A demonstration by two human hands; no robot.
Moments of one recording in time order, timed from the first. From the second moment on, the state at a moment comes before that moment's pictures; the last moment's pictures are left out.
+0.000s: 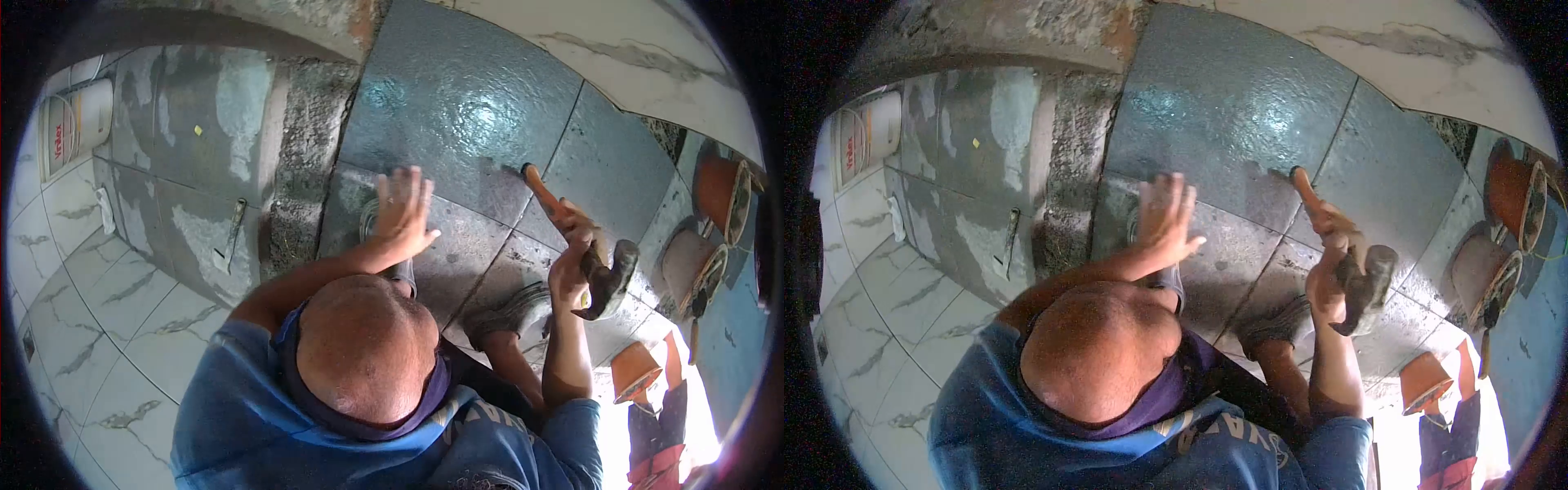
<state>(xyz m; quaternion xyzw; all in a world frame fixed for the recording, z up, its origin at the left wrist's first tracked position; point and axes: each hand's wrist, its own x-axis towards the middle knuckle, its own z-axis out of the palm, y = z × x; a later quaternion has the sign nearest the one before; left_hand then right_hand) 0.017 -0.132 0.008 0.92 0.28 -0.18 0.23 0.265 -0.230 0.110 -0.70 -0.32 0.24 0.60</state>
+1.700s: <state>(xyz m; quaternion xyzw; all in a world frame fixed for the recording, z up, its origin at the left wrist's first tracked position) -0.045 -0.047 -0.023 0.88 0.44 0.03 0.18 0.231 -0.242 0.142 -0.43 -0.76 0.32 0.37</state>
